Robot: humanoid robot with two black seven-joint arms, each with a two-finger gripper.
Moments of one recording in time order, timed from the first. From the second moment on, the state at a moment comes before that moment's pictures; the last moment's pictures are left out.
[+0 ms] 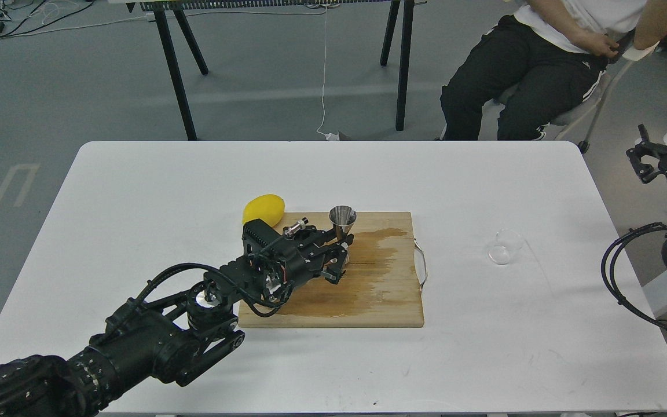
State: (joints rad) left arm -0.63 -0.04 -0.37 -0.71 2.18 0.23 -0.18; right arm 0.46 -0.46 1.45 0.50 -0.06 0.49 0.13
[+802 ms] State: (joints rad) left arm -0.65 -0.04 -0.39 -0.79 2.18 0.28 -0.19; right arm 0.46 -0.47 1.45 0.50 -0.06 0.49 0.13
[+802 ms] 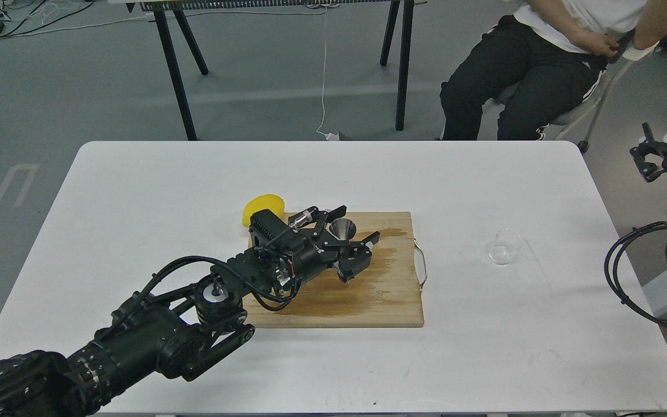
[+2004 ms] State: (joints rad) left arm -0.98 0.10 -0.85 -0.74 0.25 -0.06 -0.27; right arm -0.01 -0.57 1.45 0.94 0.31 0.49 -0.06
